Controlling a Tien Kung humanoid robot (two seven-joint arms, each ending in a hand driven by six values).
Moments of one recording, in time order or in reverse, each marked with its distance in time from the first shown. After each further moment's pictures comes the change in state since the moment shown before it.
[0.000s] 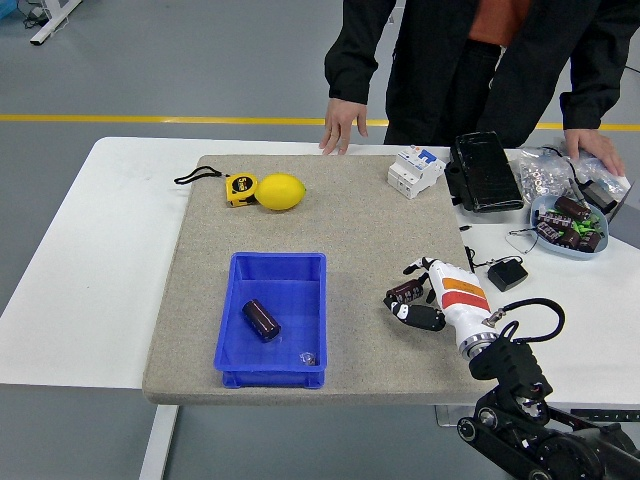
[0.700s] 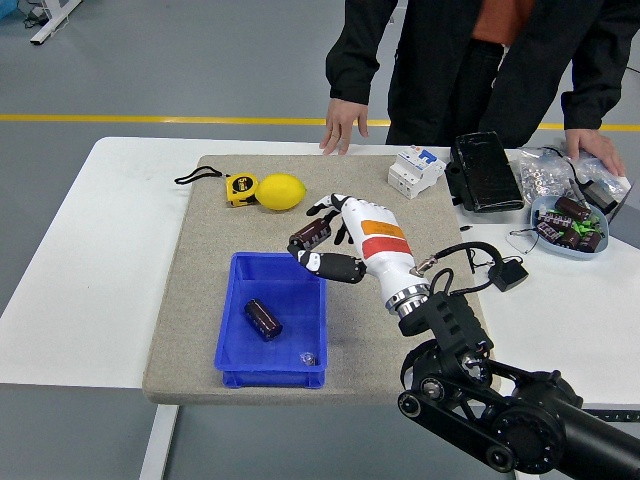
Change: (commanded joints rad) left arm 0.011 0.012 0.000 0.000 0.013 -0.002 0.001; right arm 0.186 0.109 -0.100 0.192 0.003 0.000 -0.001
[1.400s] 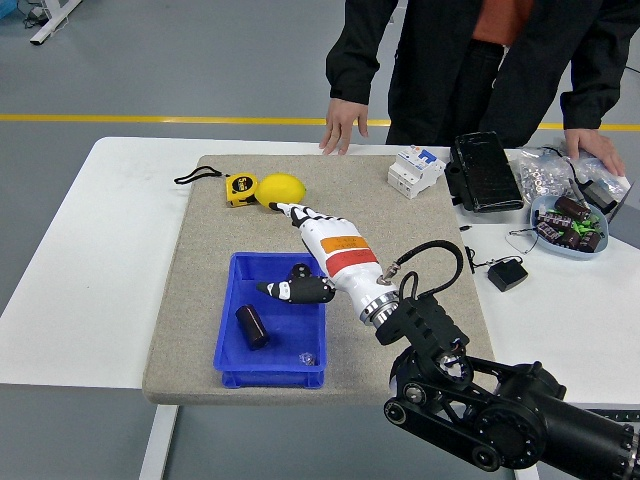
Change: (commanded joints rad) left arm -0.008 0.007 0.000 0.000 0.006 -0.002 0.002; right arm 0.043 0.017 -0.074 -0.065 0.013 0.060 0.055
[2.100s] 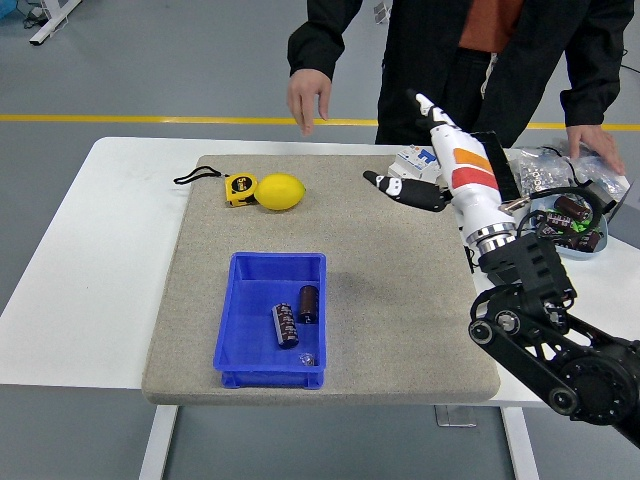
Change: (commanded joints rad) left arm 0.003 -0.010 -0.006 0.000 -0.023 0.010 -0.004; right arm -0.110 -0.208 0.472 0.107 0.060 -0.039 0.073
